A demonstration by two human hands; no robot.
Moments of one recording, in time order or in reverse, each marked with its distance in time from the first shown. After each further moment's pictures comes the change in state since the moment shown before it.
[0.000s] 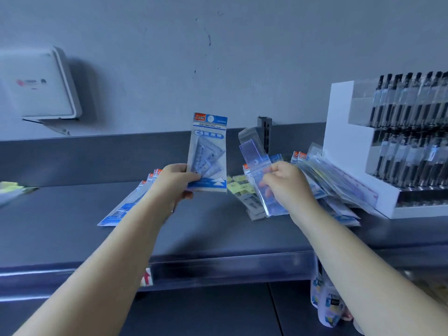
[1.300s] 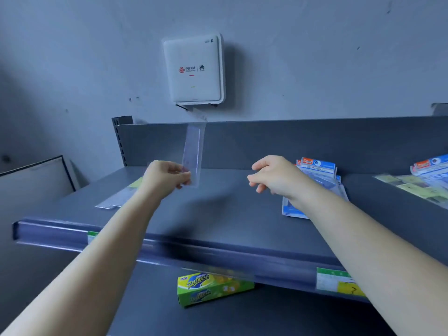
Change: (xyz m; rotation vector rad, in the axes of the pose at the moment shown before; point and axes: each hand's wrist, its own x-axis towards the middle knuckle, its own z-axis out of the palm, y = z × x) left_hand -0.004 -0.092 -0.344 0.357 0.373 0.062; right_hand -0.037 -0.145 0.302 -0.058 -0.523 -0.023
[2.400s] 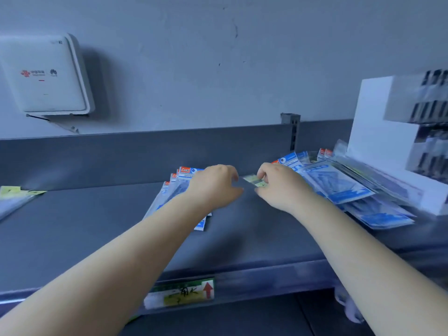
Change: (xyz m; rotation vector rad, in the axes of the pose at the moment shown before) left_hand -0.075 0.189 0.251 0.571 -0.413 0.561; right_hand -0.065 0.119 -0.198 -0.770 0.332 0.089
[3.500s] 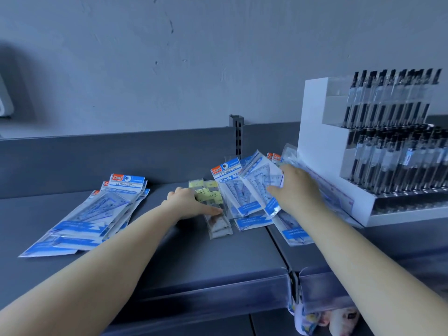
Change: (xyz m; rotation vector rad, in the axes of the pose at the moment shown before) left_hand 0.069 0.063 0.087 -0.177 -0.259 -0.360; right_hand 0.000 0.162 -0.039 -0.011 0.200 0.225
